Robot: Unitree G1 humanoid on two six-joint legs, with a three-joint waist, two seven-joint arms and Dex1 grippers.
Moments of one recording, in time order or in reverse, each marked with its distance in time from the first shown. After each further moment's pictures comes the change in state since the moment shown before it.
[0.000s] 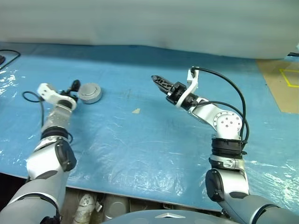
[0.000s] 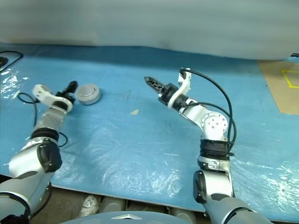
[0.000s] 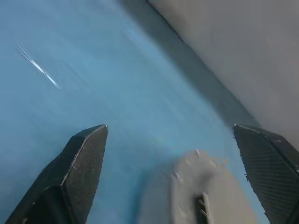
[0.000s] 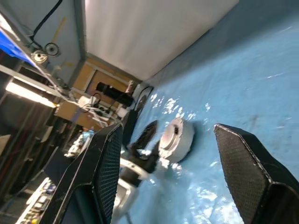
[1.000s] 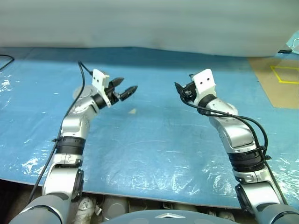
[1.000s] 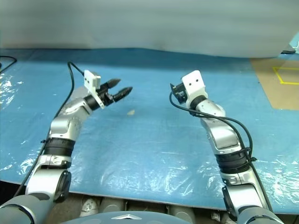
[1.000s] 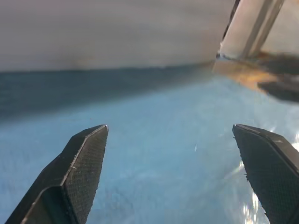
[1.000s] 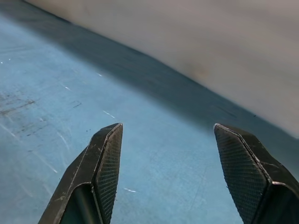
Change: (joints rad) left arm 0.287 -0.165 -0.529 -0.835 0.177 0.155 -0.438; right arm 0.160 -0.285 0.360 -0.185 -0.974 -0.496 0.090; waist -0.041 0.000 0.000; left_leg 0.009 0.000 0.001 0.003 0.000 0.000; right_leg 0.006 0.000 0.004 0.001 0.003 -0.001
